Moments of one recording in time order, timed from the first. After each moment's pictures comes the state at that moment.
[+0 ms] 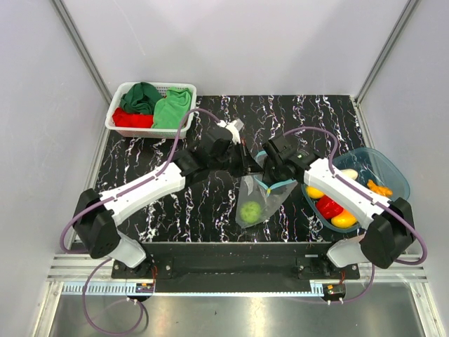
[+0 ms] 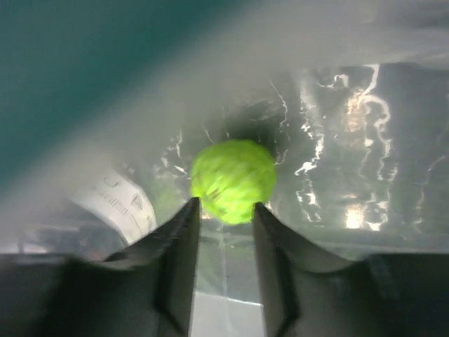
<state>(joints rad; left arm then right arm) -0.86 1.49 1.26 -0.27 0.26 -0.97 0.65 1.41 1.18 -0.89 -0.01 0.93</state>
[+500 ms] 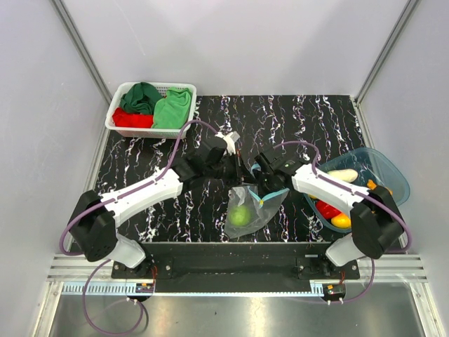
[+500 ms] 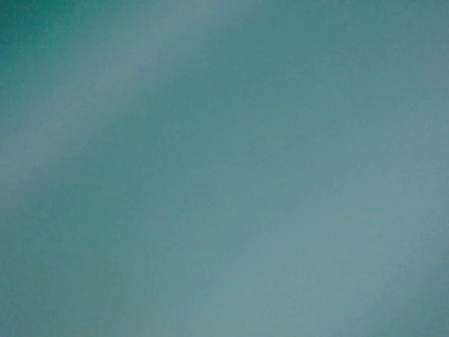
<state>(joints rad) -0.82 1.46 1.10 -0.21 0.36 -0.98 0.68 1.50 1.02 -0.73 -0.15 0.87</state>
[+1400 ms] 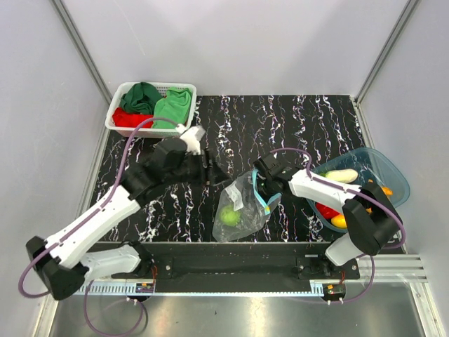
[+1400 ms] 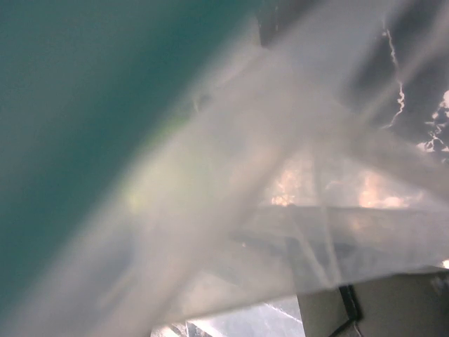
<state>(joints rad) -0.77 1.13 1.13 -0.55 0.20 -0.68 0.69 1.53 0.91 -0.51 -0.33 0.87</state>
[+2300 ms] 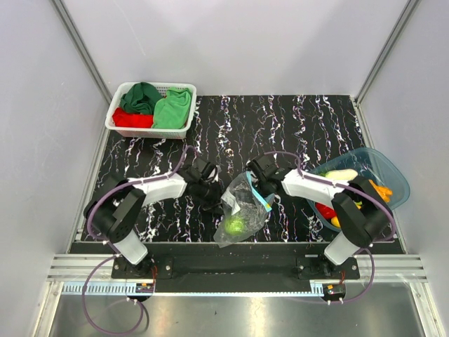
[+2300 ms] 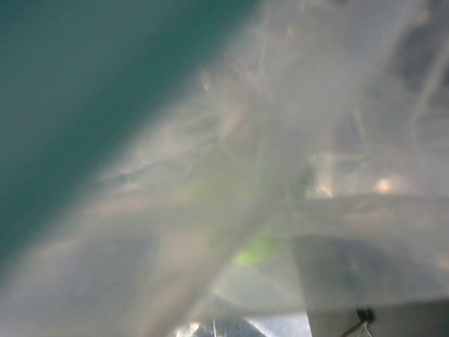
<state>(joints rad) -0.66 1.63 0.84 -0.33 0.48 -0.80 0.71 1.60 0.93 -0.44 -0.52 0.85</state>
